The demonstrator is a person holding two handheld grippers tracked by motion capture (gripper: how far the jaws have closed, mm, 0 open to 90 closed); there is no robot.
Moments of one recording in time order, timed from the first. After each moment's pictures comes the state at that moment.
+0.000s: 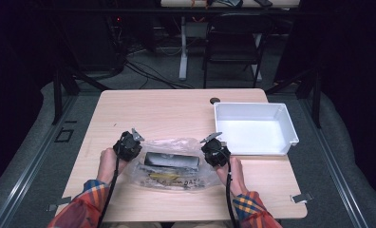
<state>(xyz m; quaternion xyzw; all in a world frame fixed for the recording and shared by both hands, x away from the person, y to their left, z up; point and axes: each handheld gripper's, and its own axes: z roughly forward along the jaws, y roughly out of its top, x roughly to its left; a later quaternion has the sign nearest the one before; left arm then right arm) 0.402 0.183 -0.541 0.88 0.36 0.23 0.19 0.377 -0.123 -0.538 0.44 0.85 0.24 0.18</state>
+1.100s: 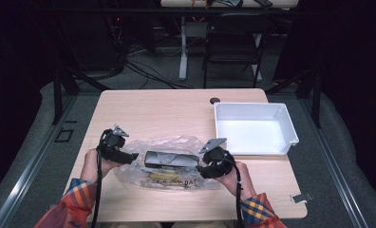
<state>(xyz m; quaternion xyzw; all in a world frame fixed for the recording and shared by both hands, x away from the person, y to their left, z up) 0.370 0.222 -0.494 0.87 0.40 0.13 0.25 0.323 -0.122 -0.488 0.31 0.89 0.29 0.15</state>
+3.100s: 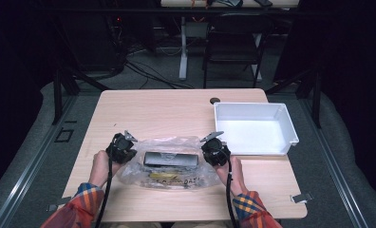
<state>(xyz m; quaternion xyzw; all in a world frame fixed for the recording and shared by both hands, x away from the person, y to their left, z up) 0.394 0.208 -0.526 0.87 0.40 0.18 0.22 0.375 -0.123 -0.531 0.44 0.84 0.26 0.18</state>
